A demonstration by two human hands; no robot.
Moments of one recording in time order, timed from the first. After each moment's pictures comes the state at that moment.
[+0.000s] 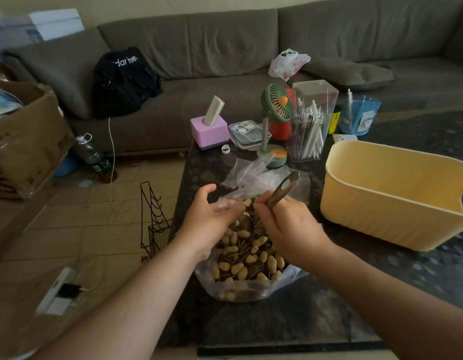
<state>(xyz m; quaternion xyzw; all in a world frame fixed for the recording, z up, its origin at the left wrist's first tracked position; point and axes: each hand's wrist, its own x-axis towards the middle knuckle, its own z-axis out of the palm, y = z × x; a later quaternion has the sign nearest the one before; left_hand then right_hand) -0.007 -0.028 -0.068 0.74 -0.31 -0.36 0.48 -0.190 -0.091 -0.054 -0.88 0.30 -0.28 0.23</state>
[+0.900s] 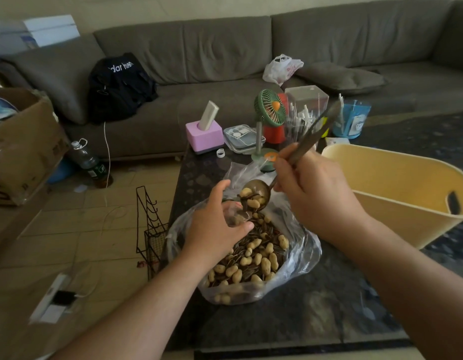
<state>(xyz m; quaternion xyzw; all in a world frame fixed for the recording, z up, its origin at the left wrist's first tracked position) -0.027 -0.021 -0.066 0.76 -0.51 -0.19 0.36 -0.215 -0.098 0.023 -0.85 0.33 -0.38 0.16</state>
